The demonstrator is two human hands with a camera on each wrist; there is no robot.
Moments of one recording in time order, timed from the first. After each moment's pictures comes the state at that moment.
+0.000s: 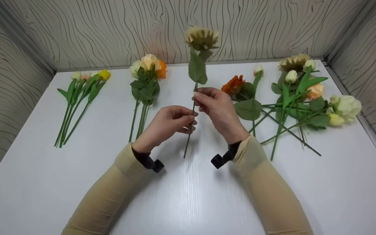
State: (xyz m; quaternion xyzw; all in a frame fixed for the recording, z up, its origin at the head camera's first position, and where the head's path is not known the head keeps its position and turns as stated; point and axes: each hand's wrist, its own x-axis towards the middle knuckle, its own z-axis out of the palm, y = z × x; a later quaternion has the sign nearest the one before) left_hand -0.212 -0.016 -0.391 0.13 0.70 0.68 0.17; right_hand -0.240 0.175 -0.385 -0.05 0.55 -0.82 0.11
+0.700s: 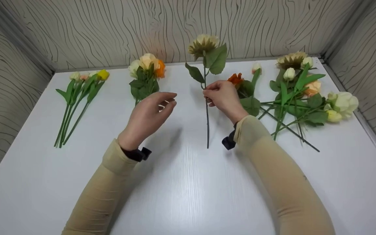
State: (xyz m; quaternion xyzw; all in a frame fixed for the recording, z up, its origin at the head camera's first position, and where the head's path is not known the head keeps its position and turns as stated) left_hand -0.210 -0.045 -0.361 0.18 0.94 0.29 -0.09; right_hand -0.279 0.192 -0.380 0.00 0.84 -0.54 0.11
